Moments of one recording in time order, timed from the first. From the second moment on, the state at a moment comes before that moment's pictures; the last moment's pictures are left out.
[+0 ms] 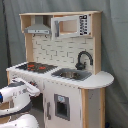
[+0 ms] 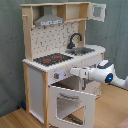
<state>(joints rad) -0.83 -1.50 1.44 -2.54 -0.54 3.38 -0.14</state>
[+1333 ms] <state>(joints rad) -0.82 -1.50 1.45 -2.54 -0.54 3.36 -0.61</state>
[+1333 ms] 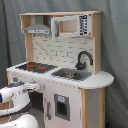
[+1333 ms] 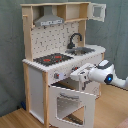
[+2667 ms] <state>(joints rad) -0.82 -1.47 1.45 -2.54 -0.48 3.38 -0.43</state>
